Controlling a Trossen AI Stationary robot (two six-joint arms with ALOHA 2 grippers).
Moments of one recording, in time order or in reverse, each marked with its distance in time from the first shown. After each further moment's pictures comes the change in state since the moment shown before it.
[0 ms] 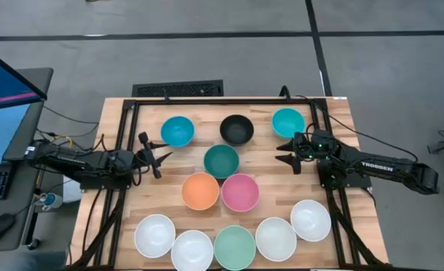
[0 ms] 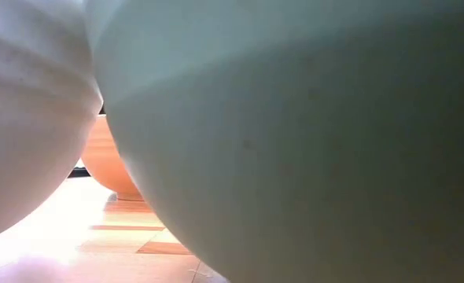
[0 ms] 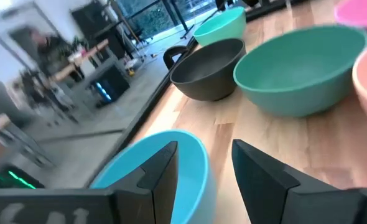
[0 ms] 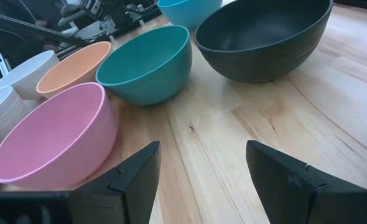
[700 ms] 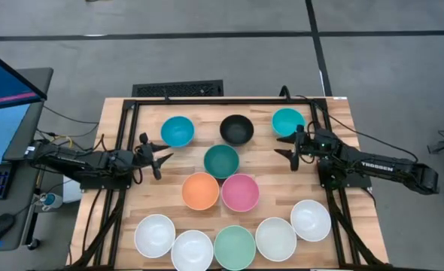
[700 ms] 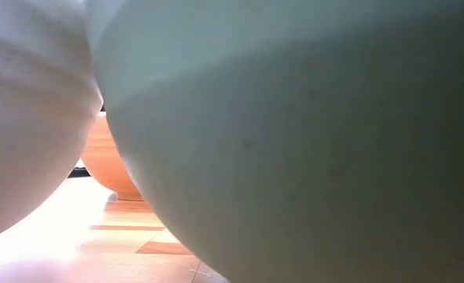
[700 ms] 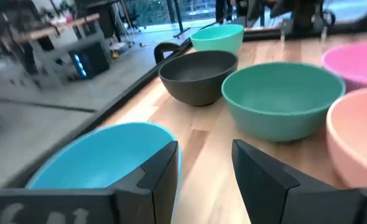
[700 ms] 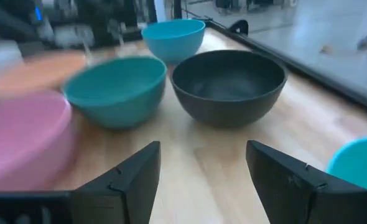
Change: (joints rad) left arm 0.000 0.000 0.000 0.006 0.037 -0.359; right arm 0.004 -0.001 0.000 0.108 0.122 -0.153
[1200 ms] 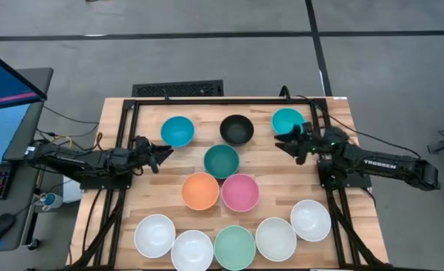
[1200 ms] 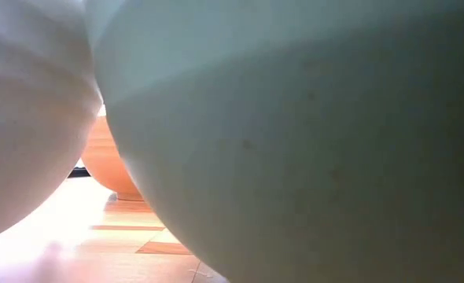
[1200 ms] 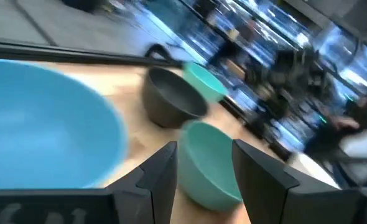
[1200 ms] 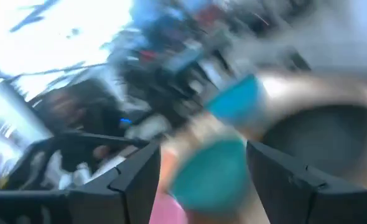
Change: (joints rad) left arm 0.001 -0.001 0.035 0.094 0.059 -0.676; right arm 0.068 0.001 0.120 0.197 -0.068 0.453
